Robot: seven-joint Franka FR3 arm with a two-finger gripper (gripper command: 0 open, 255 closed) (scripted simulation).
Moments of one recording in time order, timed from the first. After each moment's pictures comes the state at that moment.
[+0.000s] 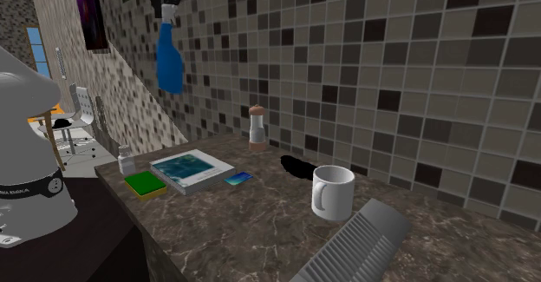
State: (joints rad) arm 0.16 -0.49 0.29 -1.82 0.12 1.28 0.98
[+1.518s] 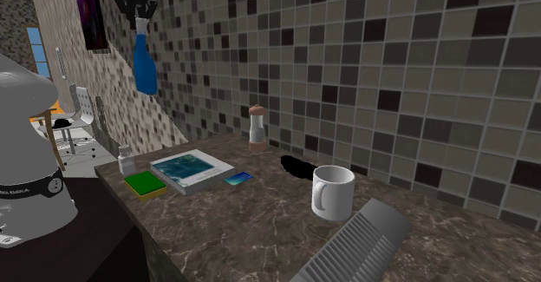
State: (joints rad) arm 0.24 -0.65 0.49 -1.91 0.30 1.27 1.26
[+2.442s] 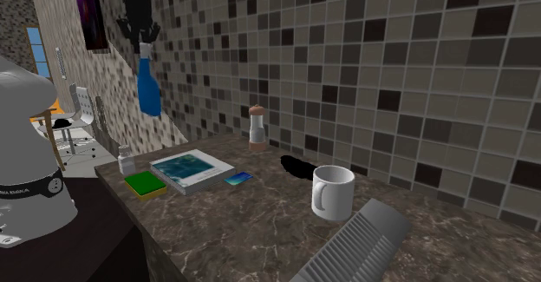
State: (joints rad) arm 0.26 -0.72 0.51 -2.16 0.33 1.43 1.23
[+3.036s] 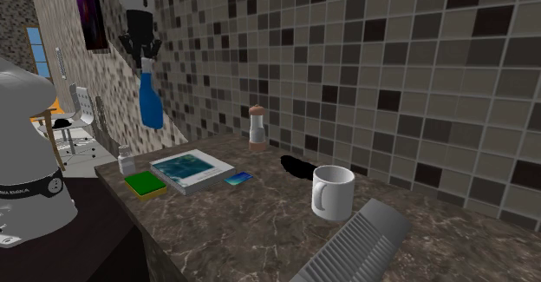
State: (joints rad) arm 0.28 -0.76 0.53 -2.30 0.36 1.54 1.21
